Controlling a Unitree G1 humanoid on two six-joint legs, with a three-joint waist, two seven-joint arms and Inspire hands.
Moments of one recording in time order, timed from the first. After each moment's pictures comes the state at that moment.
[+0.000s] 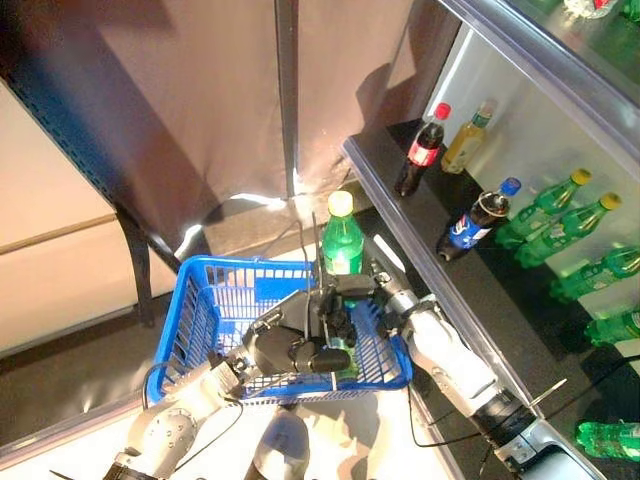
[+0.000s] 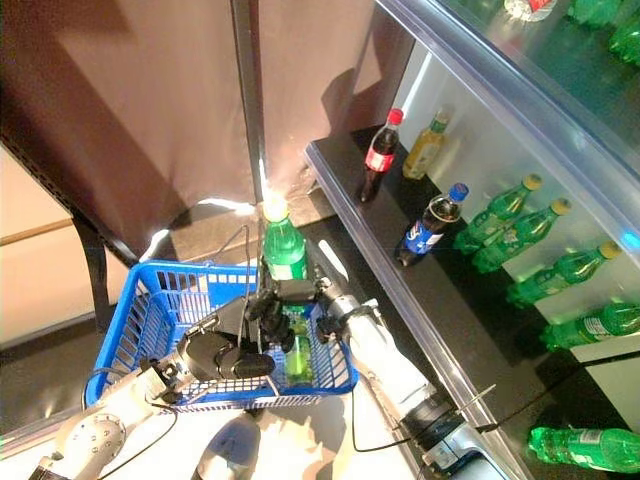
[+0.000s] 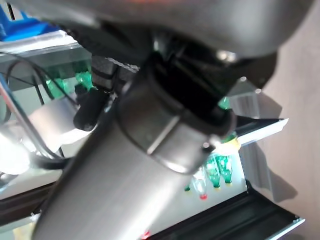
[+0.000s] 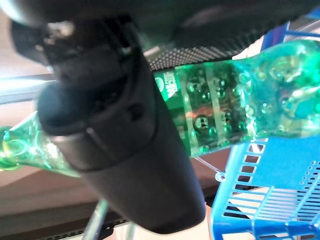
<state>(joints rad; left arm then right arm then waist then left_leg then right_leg) 0.07 0.53 -0.20 -0.23 -1.12 0.29 -0.68 -0.35 -0.40 0.55 0.11 0.39 -0.09 -0.09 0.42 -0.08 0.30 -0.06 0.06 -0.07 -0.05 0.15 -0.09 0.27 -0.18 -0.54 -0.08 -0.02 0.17</state>
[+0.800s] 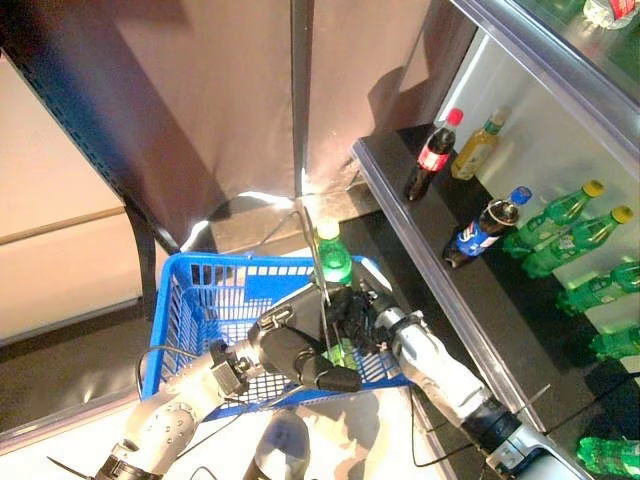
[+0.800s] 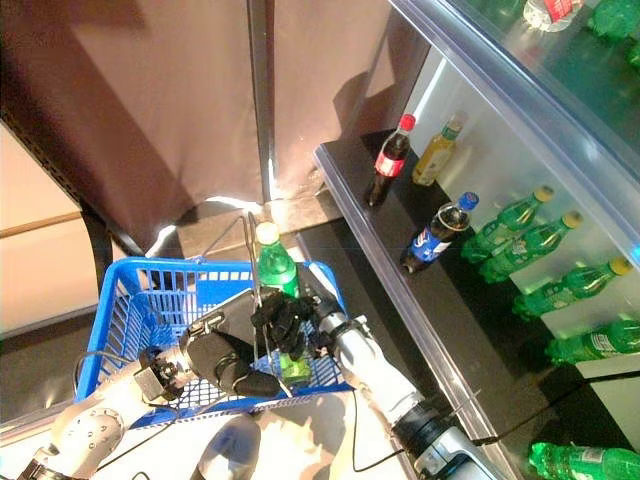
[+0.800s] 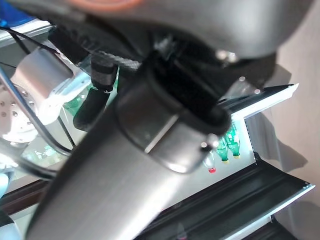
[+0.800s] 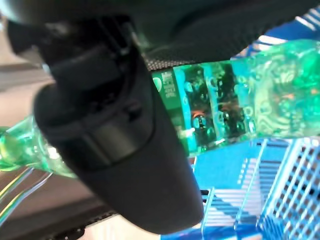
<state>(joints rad) 0.04 0.57 -0.21 -0.30 -1.10 0.29 -0.71 -0.32 -0.33 0.61 0.22 0.49 -0.06 -0.07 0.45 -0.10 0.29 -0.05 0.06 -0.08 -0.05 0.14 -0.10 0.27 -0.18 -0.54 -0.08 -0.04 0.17</state>
